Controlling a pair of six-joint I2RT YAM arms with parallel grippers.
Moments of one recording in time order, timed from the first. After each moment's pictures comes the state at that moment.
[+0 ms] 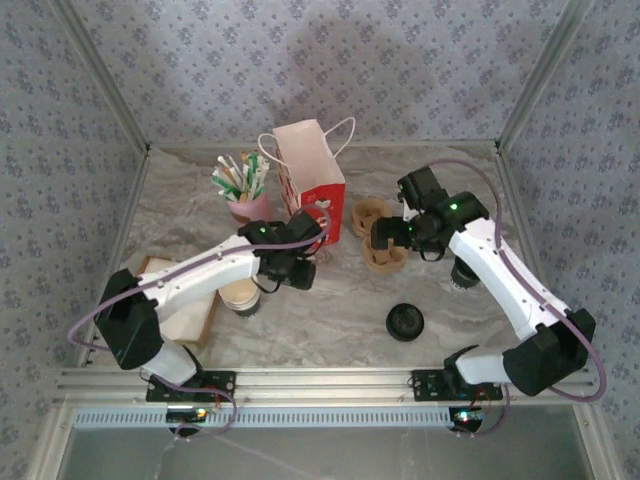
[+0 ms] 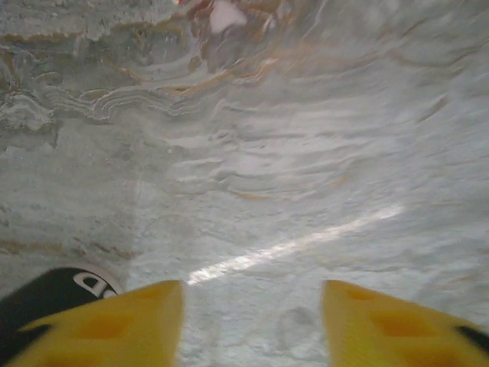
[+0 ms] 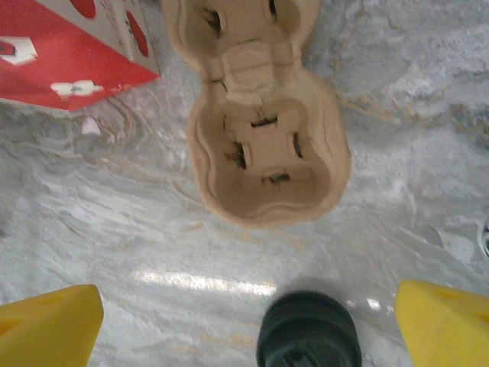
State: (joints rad) left arm -0.90 1.52 1.27 -1.00 -0.09 -0.56; right arm 0.45 1.33 1.31 -1.11 -0.02 0.41
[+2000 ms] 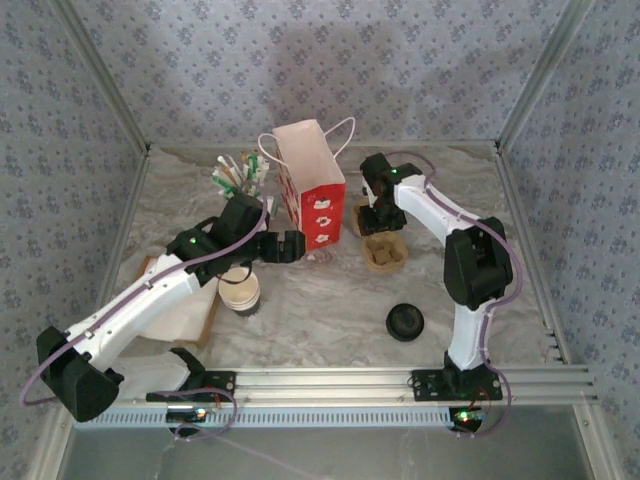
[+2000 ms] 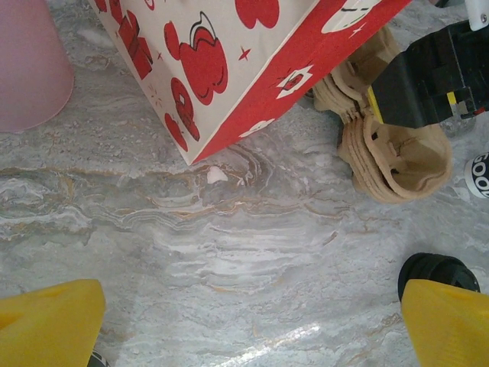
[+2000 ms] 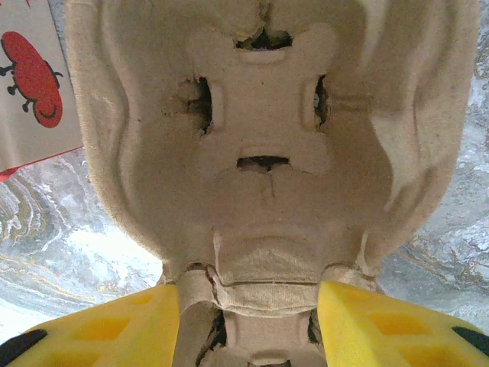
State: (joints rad) left arm -0.71 1.18 1.11 -0.74 -0.01 -0.57; right arm 0.43 1.93 1.59 -1.04 0.01 0.20
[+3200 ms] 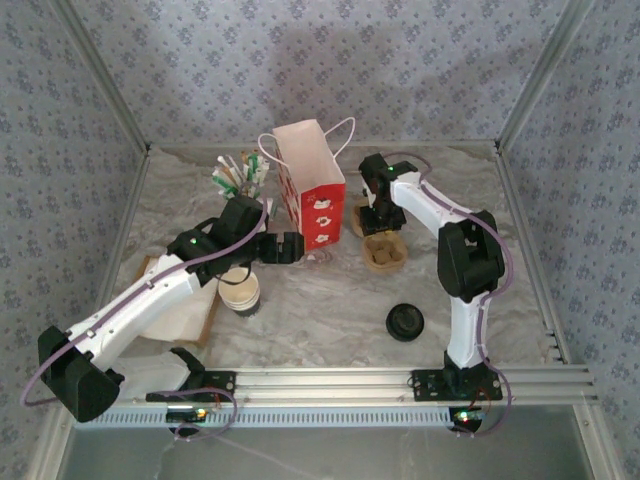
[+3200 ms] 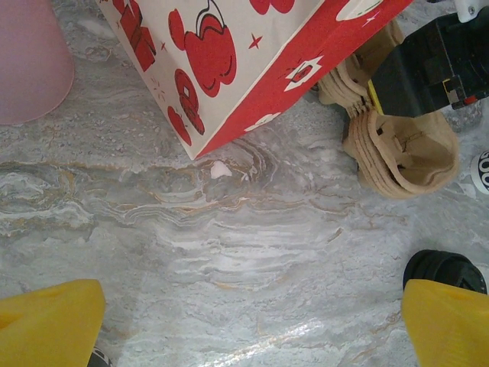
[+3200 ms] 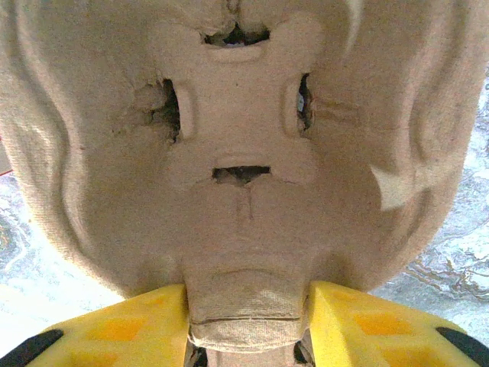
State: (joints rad) left arm -0.70 1.18 1.09 -0.73 0.01 -0.56; right arm 0.41 2.00 1.64 -1.07 0.03 0.19
